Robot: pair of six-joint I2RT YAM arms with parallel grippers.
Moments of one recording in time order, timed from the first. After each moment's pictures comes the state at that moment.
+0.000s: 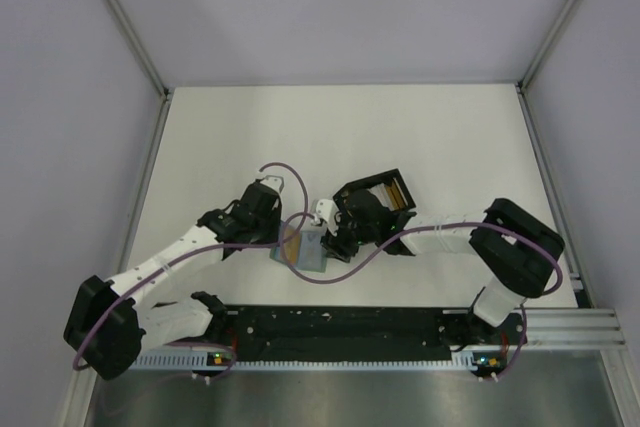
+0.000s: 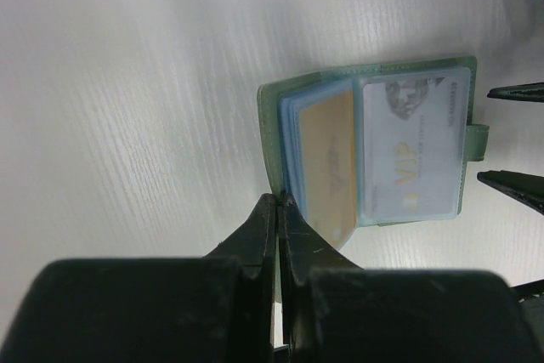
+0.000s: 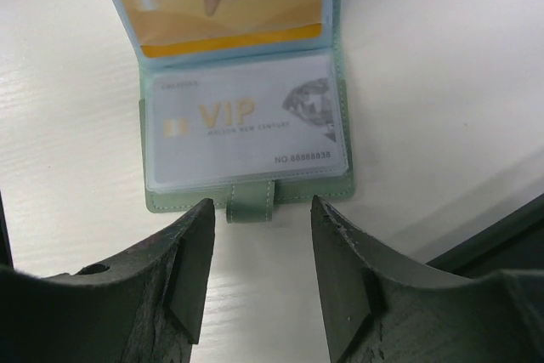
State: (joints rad) left arm -0.62 1.10 0.67 -0.54 -0.11 -0.40; right arm 0.93 1.63 0.74 0.19 -0.34 -0.25
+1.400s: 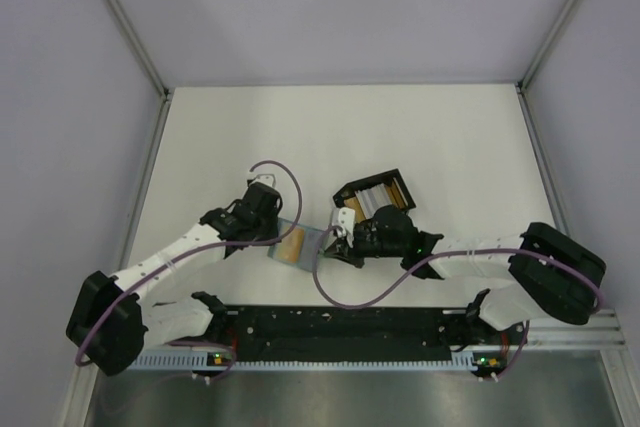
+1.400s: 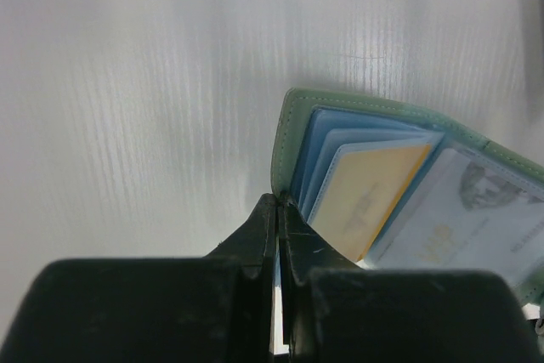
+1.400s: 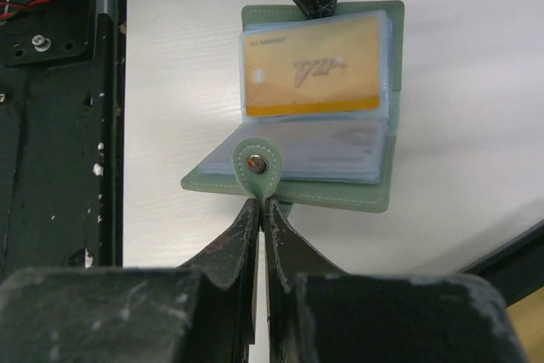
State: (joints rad) left arm -0.60 1.12 0.67 -0.54 -0.18 -0.56; right arm 0.97 1.41 0.51 0.52 -0.42 -0.16
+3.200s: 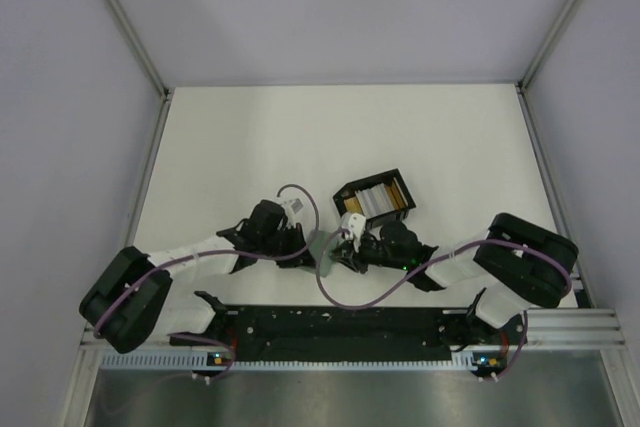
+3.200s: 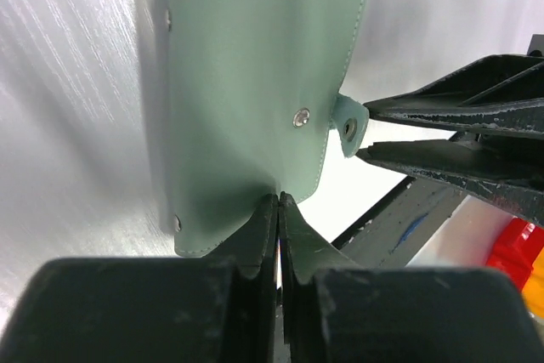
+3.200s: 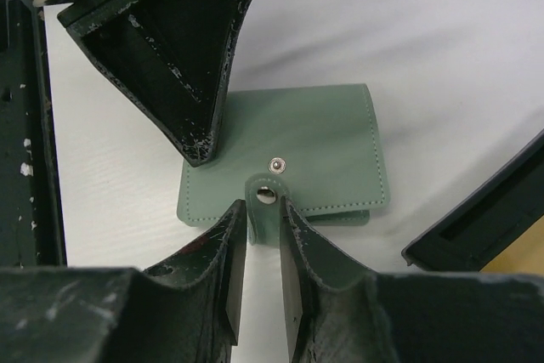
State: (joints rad) left arm -0.63 1.24 0.41 -0.02 0.44 -0.73; right arm 0.98 1.55 0.33 0.91 -0.27 -0.04
